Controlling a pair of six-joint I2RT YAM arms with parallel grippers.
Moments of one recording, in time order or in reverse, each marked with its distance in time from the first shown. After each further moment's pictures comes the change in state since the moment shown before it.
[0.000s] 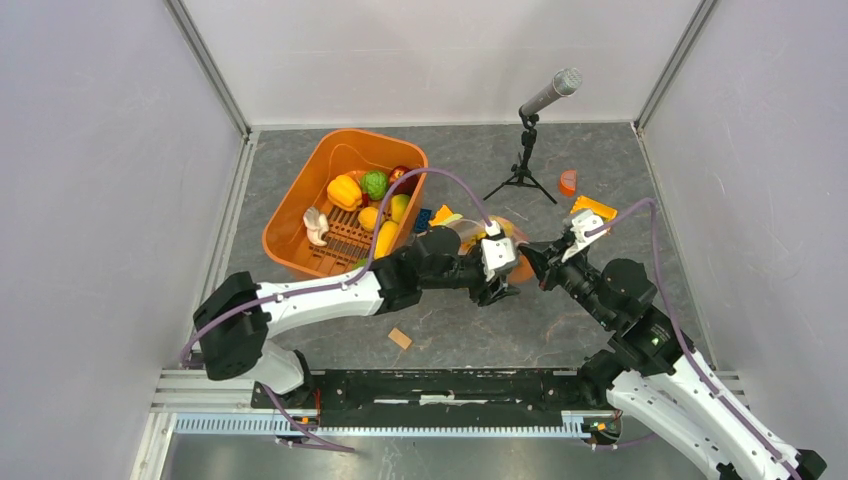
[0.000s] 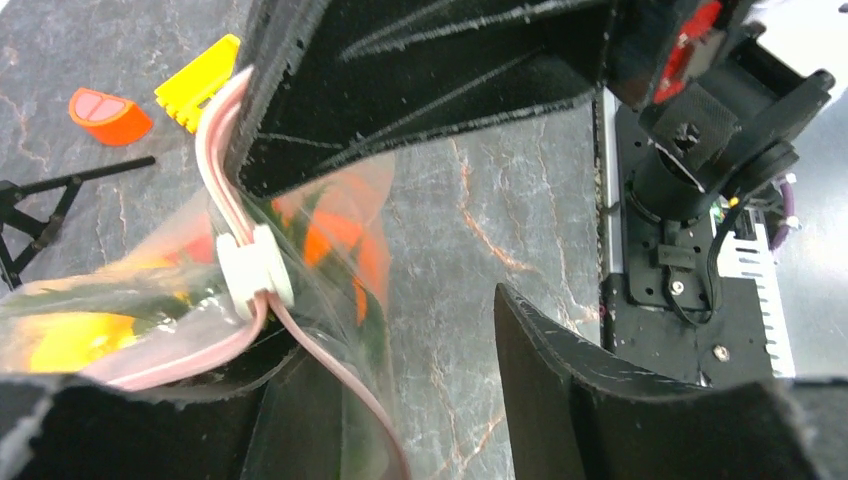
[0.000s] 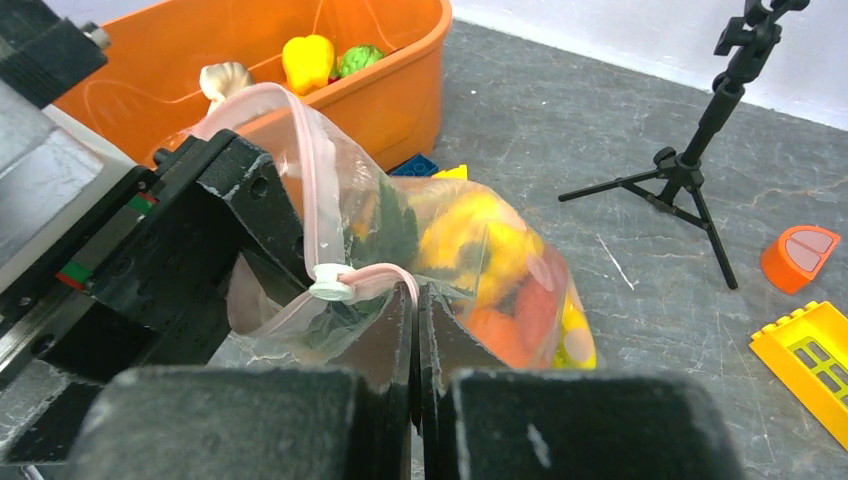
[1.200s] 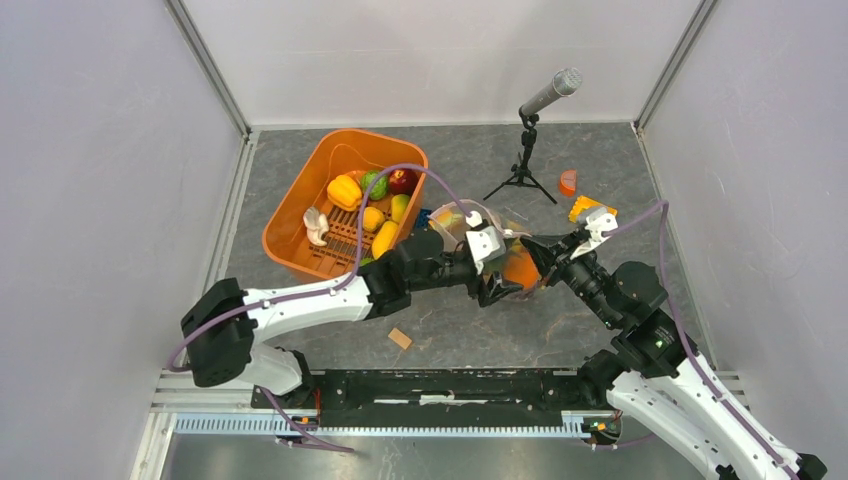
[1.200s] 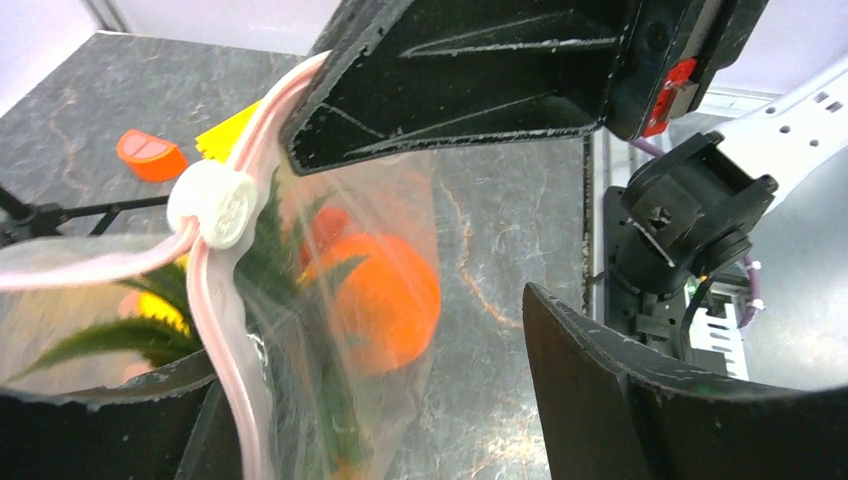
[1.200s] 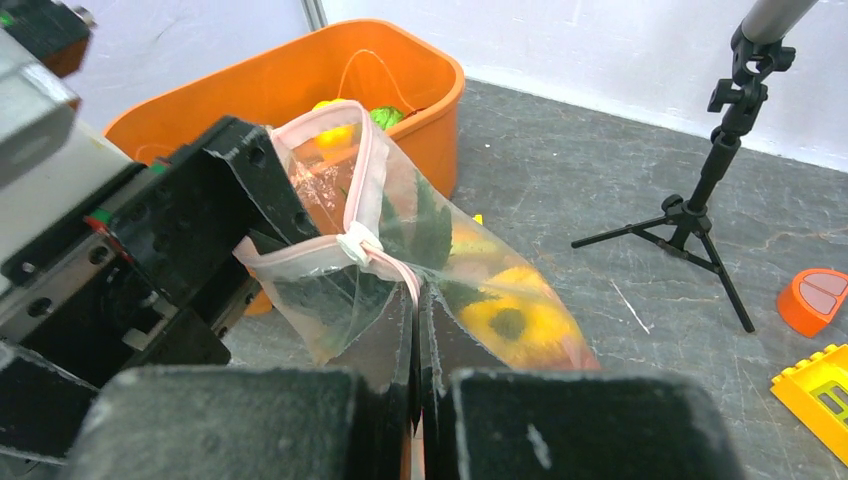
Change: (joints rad) left arm 0.000 -0.095 -0.074 0.143 -0.061 -0.105; right arm 0.000 -0.014 0.008 0.074 -0.028 0.039
